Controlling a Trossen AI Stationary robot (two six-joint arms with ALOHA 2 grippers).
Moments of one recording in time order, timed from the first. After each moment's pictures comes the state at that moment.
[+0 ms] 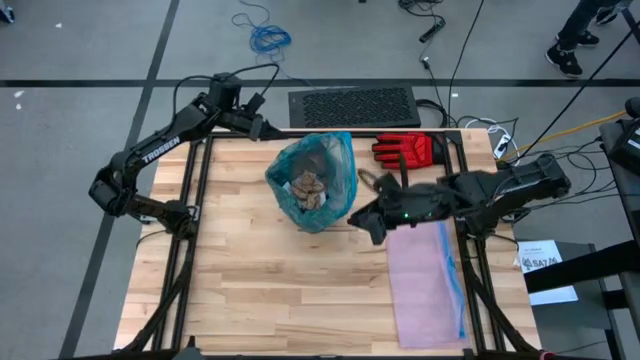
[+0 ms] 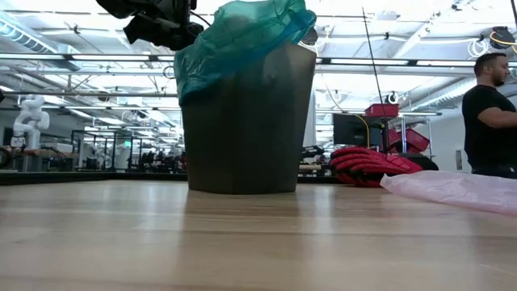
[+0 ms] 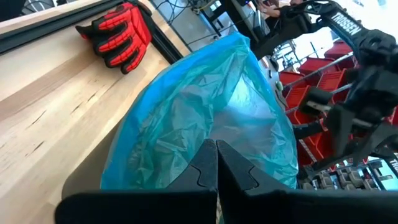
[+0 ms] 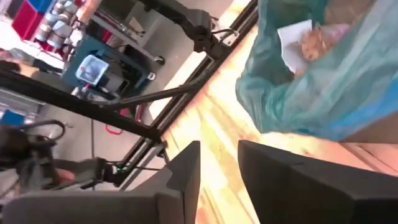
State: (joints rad) left arm 0.89 1.31 1.15 -0.36 1.00 -0.46; right arm 0.31 1.34 1.45 -0.63 0.29 1.05
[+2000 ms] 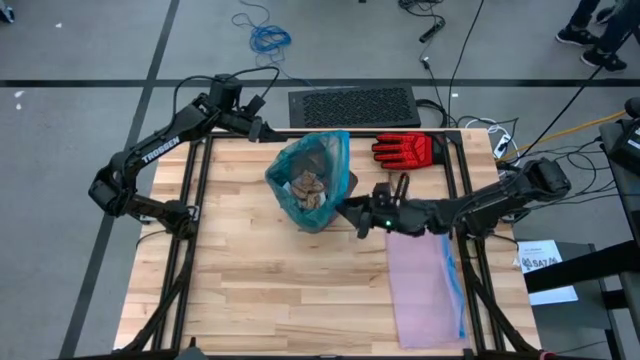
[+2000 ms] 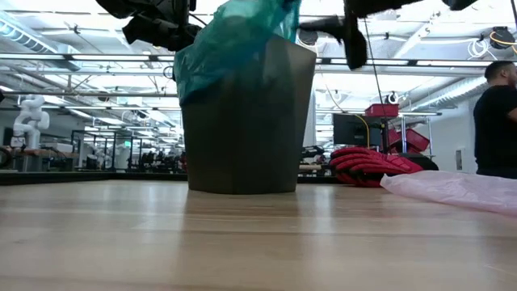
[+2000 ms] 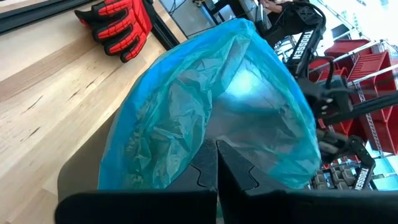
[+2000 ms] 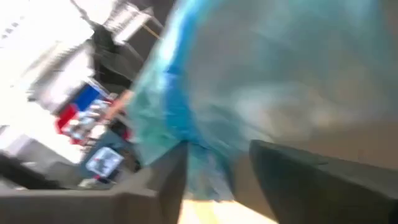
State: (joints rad) left arm 0.89 1.31 1.15 -0.41 1.01 -0.46; right arm 0.23 1.34 0.74 0.55 0.53 0.82
